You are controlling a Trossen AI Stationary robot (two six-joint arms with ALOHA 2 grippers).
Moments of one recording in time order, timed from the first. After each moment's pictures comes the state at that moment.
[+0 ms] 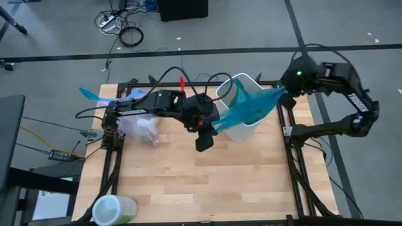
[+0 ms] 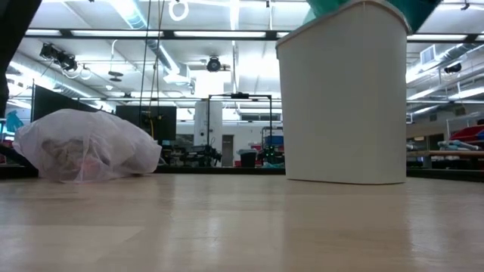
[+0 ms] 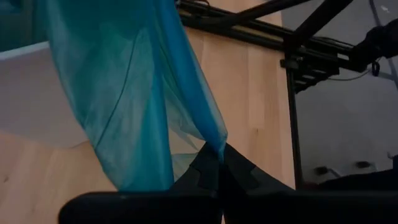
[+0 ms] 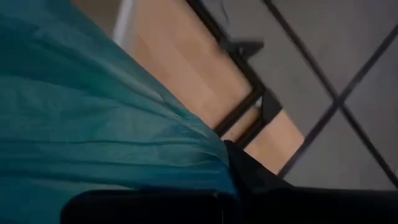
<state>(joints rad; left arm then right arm) -0.06 1.94 2.32 -1.16 0.08 -0.29 -0.47 1.06 1.64 -1.57 0.42 0.05</state>
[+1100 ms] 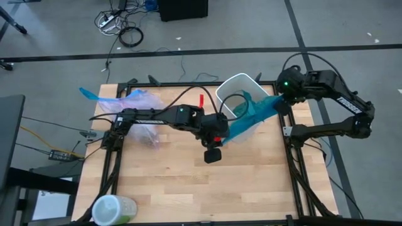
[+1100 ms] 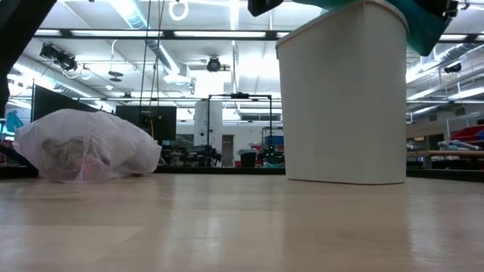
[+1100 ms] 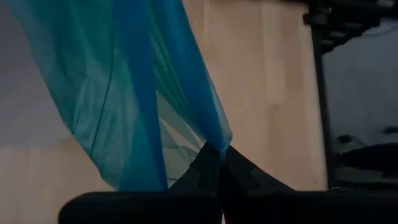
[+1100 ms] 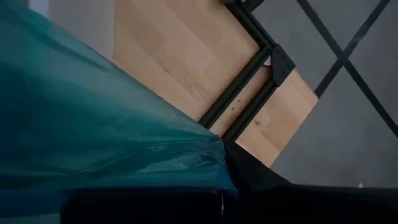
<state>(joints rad) -0.11 2.09 2.32 -1.15 0.06 -0.22 -0.46 1.02 1.41 -1.57 0.43 0.23</state>
